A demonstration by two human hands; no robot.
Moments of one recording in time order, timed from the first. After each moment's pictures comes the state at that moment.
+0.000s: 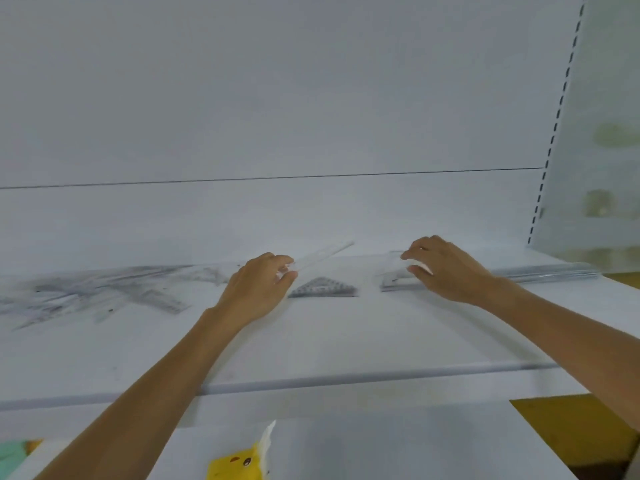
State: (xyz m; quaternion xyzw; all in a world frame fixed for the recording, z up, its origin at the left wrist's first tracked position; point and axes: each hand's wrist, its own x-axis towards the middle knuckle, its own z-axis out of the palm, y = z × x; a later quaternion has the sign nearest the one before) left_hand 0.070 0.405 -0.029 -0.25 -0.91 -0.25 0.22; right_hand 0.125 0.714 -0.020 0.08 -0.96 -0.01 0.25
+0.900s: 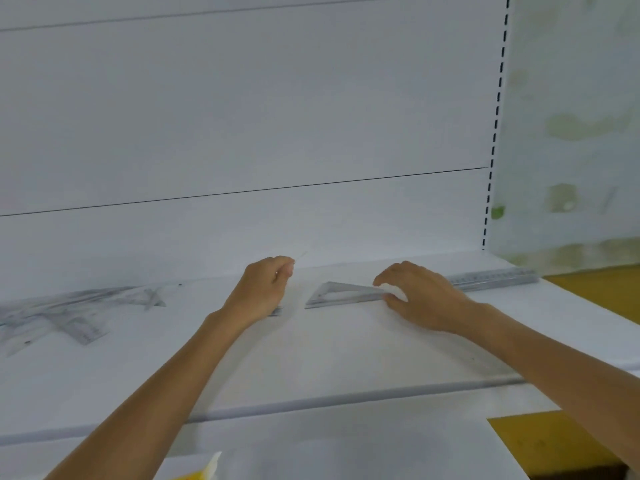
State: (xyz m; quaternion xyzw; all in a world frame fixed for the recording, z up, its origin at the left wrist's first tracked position) left_hand 0.088 0.542 -0.010 -0.24 -0.90 -0.32 0.17; right_hand 0.155 0.796 -0.028 0.11 -0.97 0.10 0.19
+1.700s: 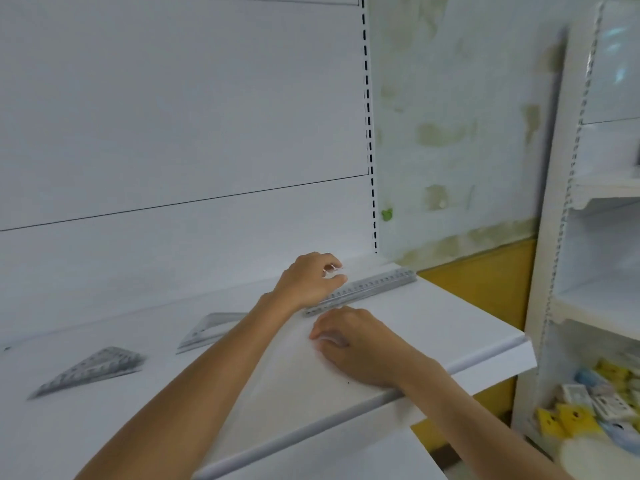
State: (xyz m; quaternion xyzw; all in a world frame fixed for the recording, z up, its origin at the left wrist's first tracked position) left_hand 0.083 0.774 -0.006 -0.41 -0.87 -0.26 0.06; right_hand 0.212 0.841 -0.048 0.06 -0.96 0.20 0.19
